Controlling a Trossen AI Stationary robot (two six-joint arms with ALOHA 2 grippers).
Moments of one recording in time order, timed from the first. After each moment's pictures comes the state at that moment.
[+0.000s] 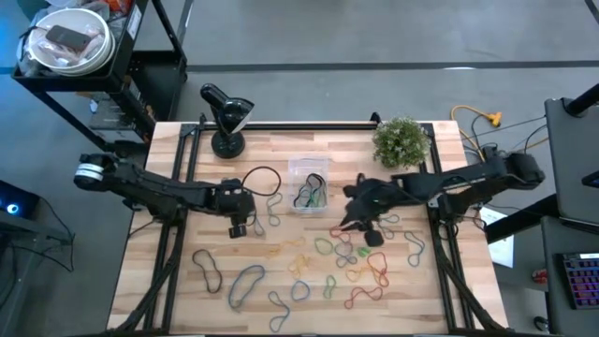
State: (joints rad) left arm -0.08 1.22 0.55 -0.43 -0.21 -0.20; right arm 0.09 1.26 0.78 -0.26 -0.26 -0.06
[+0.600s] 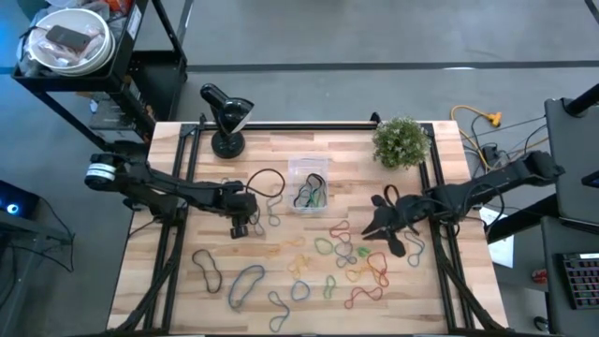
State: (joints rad) left arm -0.03 1.36 0.56 -0.42 -0.16 -0.20; right arm 0.27 0.92 0.39 -0.05 -0.07 0.29
